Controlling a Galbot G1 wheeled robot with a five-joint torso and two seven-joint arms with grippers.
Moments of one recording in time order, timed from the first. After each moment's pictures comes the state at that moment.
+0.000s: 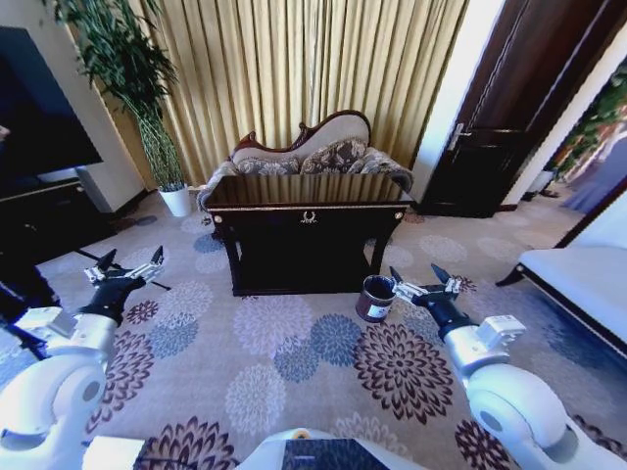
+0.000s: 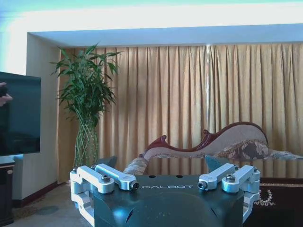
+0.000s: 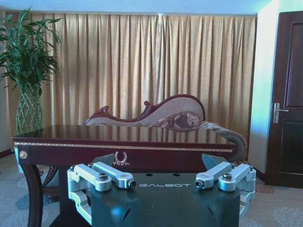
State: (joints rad) left arm 1.56 -1.06 -1.04 -2.35 -0.70 0.30 -0.11; right arm -1.70 0.87 0.72 2.50 0.68 -0.26 0.40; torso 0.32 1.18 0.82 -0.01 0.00
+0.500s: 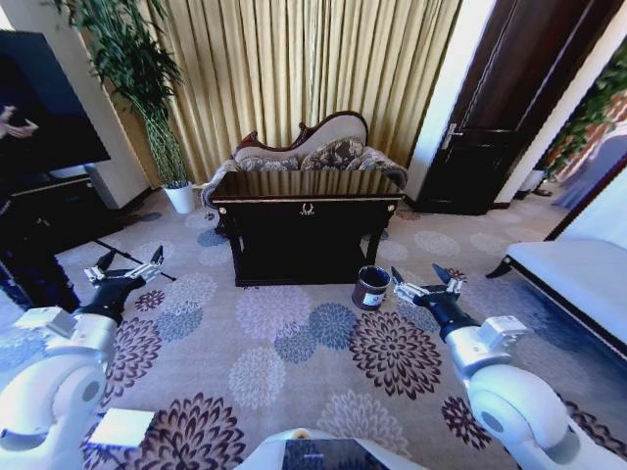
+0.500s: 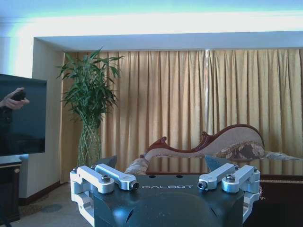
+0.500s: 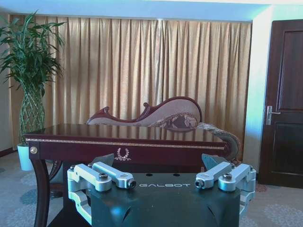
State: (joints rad) left arm 1.56 -1.06 -1.04 -2.35 -0.70 0.30 -0.11; right arm -1.70 0.87 0.72 2.50 0.68 -0.26 0.40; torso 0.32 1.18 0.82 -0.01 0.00
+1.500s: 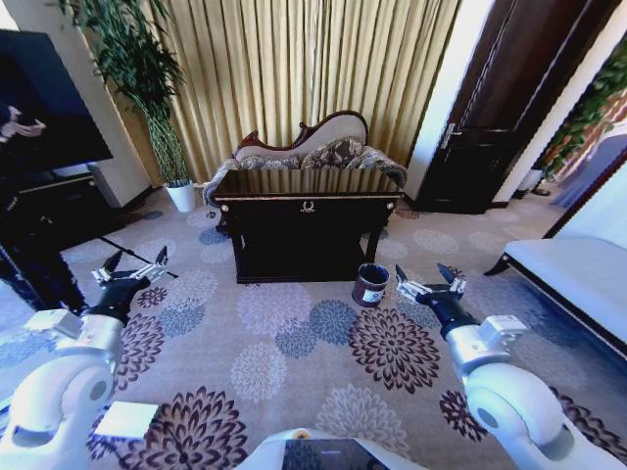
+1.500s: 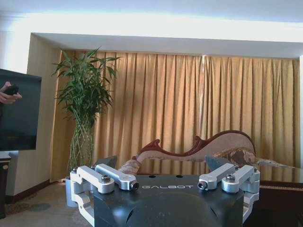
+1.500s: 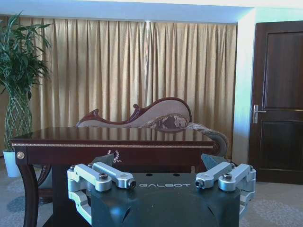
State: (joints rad) left arm 1.55 -1.07 -0.99 -2.33 -0.72 0.26 -0.11; right arm -1.68 0.91 0.71 2.49 0.67 -0.27 0.43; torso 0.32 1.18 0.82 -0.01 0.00
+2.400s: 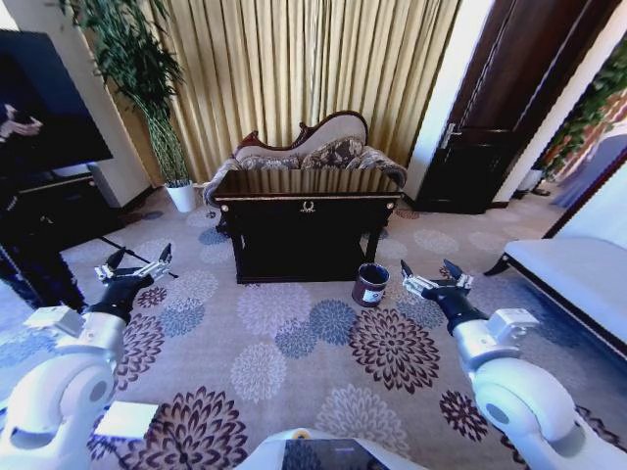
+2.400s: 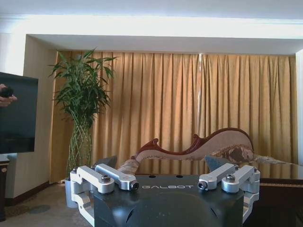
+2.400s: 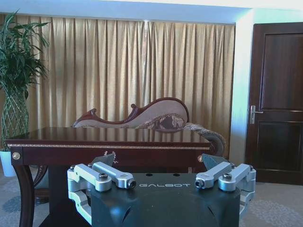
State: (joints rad) left arm 1.55 -1.07 -1.00 -2.37 -0.71 0.30 -0.12; right arm -1.67 0.89 0.76 2.50 0.71 -0.30 0.44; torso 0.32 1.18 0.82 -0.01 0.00
